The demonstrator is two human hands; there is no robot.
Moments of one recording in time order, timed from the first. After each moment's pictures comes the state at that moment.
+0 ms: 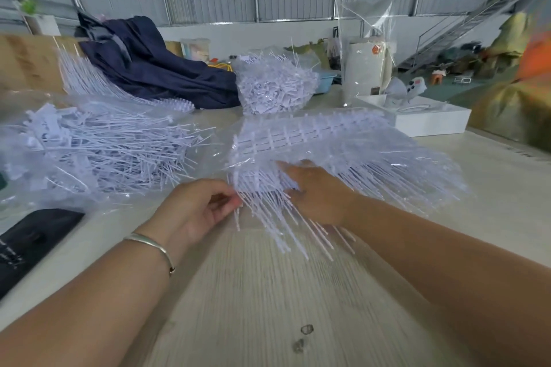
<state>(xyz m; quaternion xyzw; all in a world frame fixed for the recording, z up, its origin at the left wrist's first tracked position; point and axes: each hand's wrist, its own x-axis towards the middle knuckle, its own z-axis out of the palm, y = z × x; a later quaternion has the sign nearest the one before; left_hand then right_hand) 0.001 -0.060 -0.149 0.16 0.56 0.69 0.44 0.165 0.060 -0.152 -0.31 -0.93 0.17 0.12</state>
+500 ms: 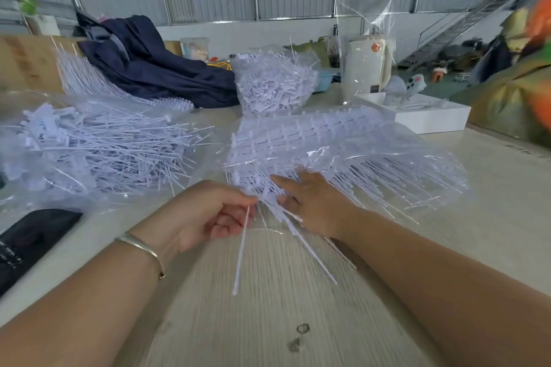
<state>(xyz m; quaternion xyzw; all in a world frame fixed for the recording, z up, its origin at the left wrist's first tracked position) 0.017 -0.073 -0.136 0.37 0.68 0.46 0.44 0.168 0.053 -0.172 -0.32 -0.94 0.10 0.08</state>
